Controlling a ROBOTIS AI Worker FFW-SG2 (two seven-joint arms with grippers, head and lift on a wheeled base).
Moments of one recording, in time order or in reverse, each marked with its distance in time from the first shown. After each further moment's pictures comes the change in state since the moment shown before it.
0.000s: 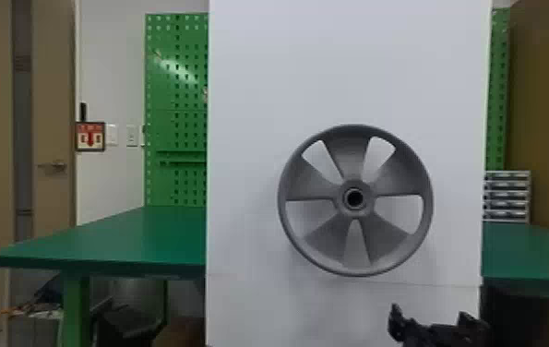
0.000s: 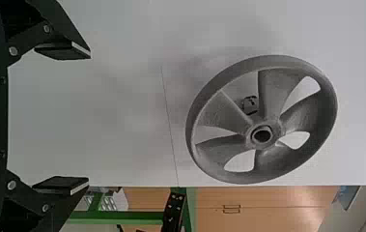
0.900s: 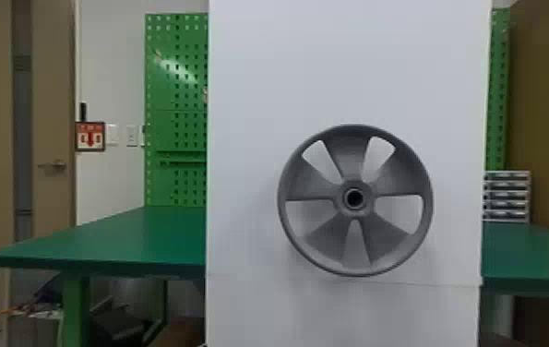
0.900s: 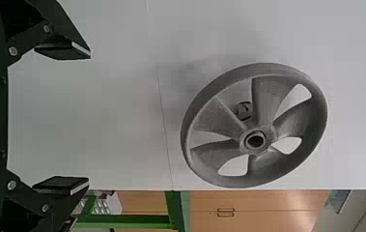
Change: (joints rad) left arm 0.017 -0.010 0.018 0.000 0.001 -0.029 0.000; right arm 0.234 0.017 0.015 0.372 0.095 -0.593 0.078
